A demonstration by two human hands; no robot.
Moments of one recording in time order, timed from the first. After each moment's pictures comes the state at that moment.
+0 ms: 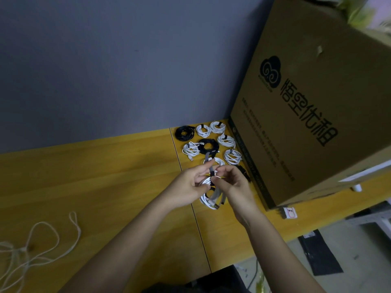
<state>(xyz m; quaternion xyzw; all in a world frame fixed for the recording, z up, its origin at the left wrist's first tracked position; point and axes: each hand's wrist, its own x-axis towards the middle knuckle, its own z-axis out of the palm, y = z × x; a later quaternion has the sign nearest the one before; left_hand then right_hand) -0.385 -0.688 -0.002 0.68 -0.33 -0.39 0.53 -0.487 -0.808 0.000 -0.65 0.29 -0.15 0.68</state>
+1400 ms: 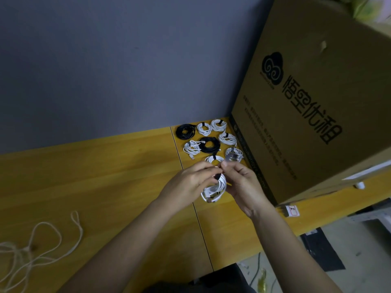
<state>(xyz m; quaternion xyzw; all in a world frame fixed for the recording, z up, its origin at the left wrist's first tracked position) -0.386 -0.683 0.008 0.75 -0.53 -0.05 0.40 -0.481 -0.820 0.014 -0.55 0.27 -0.11 0.79</state>
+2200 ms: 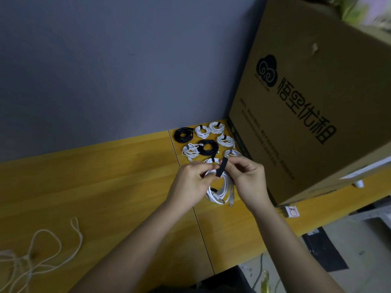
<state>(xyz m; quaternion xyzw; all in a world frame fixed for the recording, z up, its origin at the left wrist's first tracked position) -0.392 -0.705 0.011 0.77 -0.33 -0.13 0.53 -0.480 -0.827 0.028 -0.73 0.24 -0.26 0.58</state>
